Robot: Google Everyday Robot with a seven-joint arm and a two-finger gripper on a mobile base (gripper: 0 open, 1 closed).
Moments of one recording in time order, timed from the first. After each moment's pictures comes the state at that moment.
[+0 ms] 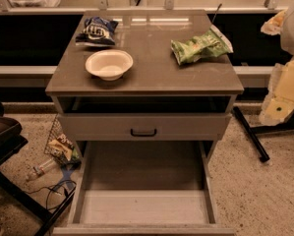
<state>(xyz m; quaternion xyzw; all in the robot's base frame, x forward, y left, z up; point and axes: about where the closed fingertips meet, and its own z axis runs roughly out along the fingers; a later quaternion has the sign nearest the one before) 0.438 -0.212 0.993 -0.60 0.78 -0.05 0.18</state>
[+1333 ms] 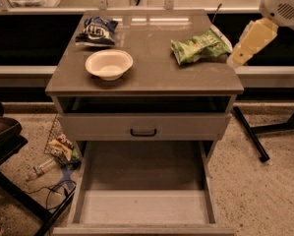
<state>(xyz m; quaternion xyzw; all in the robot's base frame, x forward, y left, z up) 0.585 -0.231 1.000 -0.50 0.80 -0.07 0.31</state>
